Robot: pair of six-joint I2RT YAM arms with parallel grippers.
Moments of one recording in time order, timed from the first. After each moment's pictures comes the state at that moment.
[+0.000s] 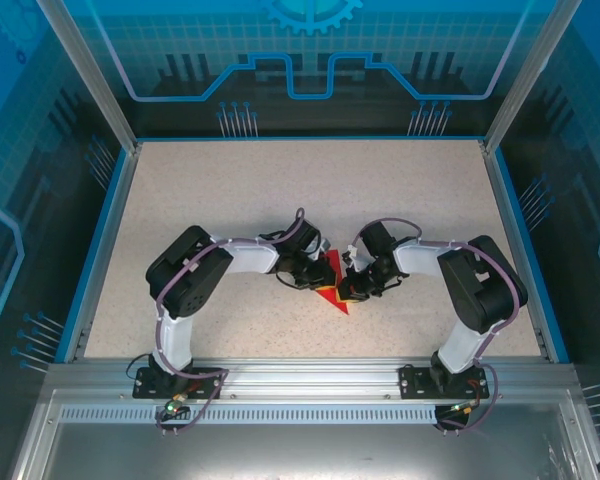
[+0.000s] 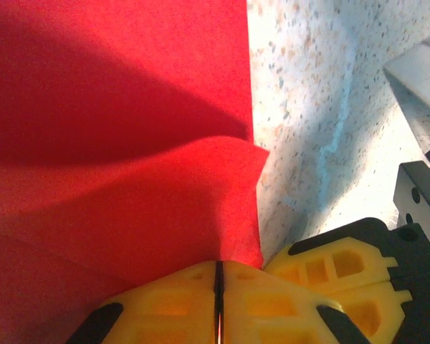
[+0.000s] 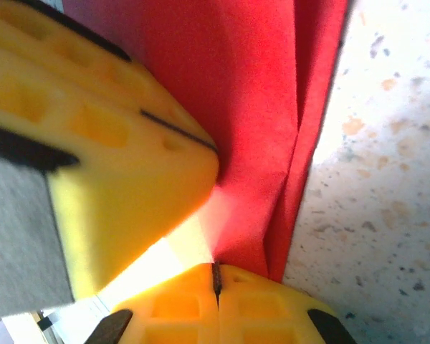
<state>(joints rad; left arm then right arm) -0.67 1.98 1.08 -0.14 0.58 -0.80 0.44 1.72 0.78 -0.46 -0.67 0.34</state>
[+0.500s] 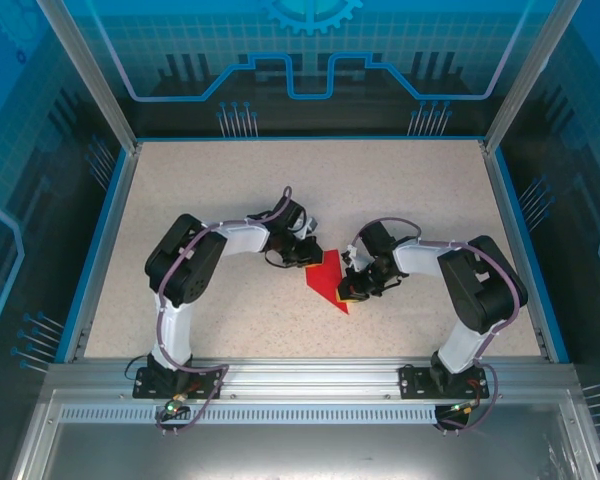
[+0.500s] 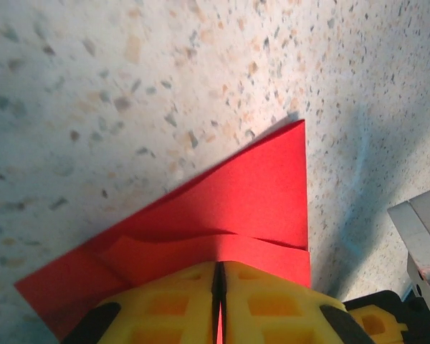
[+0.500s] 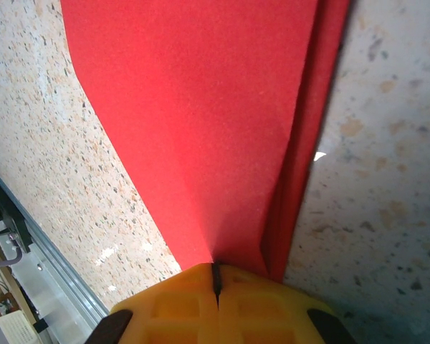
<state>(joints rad) -0.52 2.04 1.20 -0.25 0.57 -0.63 0.44 1.72 0.79 -0.46 -0.66 0.34</state>
